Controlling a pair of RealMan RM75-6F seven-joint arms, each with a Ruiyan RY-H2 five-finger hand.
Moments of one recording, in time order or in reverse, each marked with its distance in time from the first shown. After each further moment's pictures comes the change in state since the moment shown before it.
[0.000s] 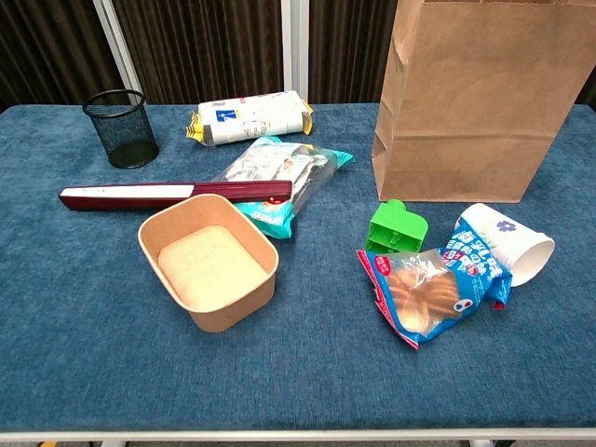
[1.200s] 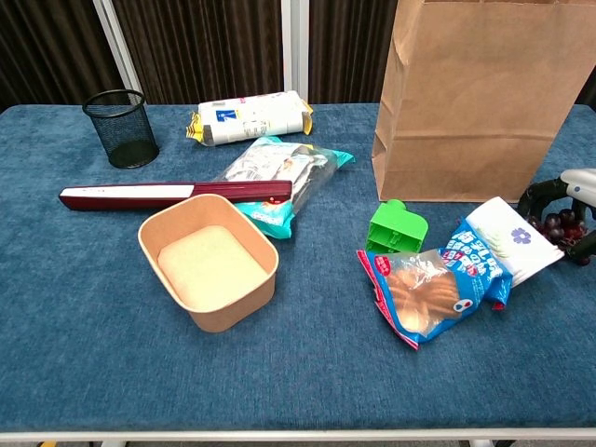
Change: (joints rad) left arm 0.012 -0.016 0.004 0.033 -0.017 -0.002 -0.031; right arm 0.012 -0.540 -0.192 0.518 0.145 -0.414 -0.204
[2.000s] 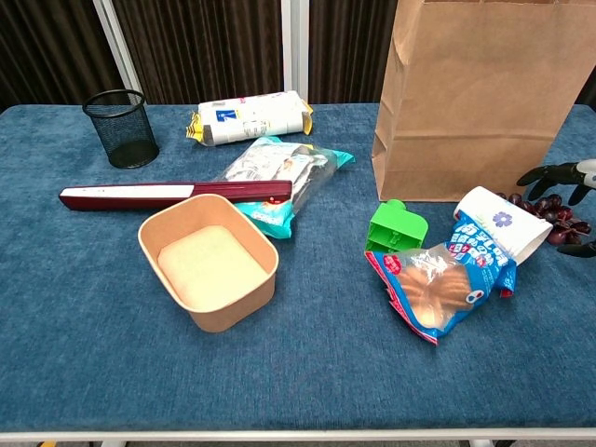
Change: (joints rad) left arm -0.005 0.007 -0.005 -0.018 0.002 0.004 0.027; right arm 0.028 0.114 0.003 -0.098 0.009 -0.104 0.053
